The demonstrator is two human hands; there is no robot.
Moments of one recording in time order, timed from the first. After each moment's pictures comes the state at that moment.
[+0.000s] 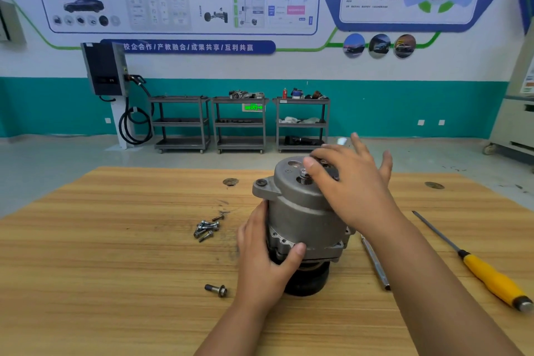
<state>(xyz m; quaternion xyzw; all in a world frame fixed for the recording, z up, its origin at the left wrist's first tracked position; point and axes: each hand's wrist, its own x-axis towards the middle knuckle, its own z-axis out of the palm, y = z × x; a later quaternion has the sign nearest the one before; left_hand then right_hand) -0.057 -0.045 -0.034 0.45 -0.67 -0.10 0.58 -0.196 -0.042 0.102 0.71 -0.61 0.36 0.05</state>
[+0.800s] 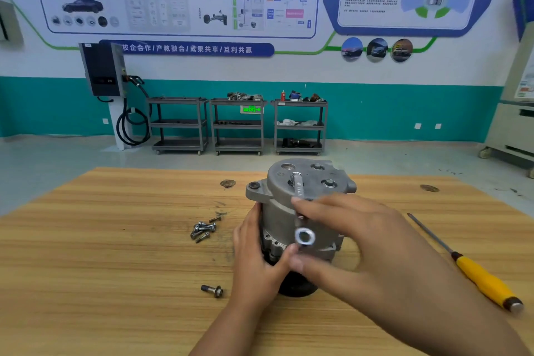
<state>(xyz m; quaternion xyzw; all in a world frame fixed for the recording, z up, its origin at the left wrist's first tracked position) -0.058 -0.050 -0.037 0.45 -0.64 -0.12 0.61 -0.196 0.069 0.116 0.83 -0.48 0.29 -0.02</state>
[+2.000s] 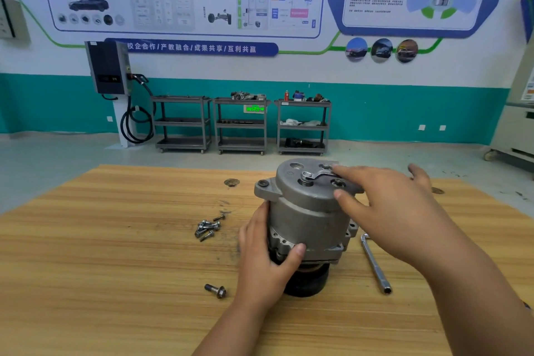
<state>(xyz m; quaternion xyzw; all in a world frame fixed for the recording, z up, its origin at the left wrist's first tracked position) -0.057 -0.045 -0.034 0.45 -0.67 -0.11 0.58 -0.215 0.012 0.120 0.74 -0.62 0.23 0.12</state>
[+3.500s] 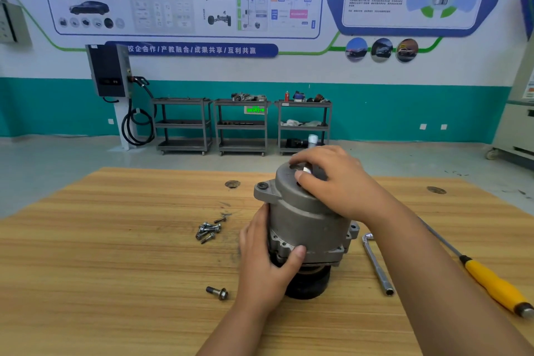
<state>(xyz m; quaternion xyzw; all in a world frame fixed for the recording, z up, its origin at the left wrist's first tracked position) -0.056 -0.045 -0.033 0.45 -0.67 -0.11 0.58 -0.192 -0.046 0.122 0.81 -0.51 0.30 -0.02</state>
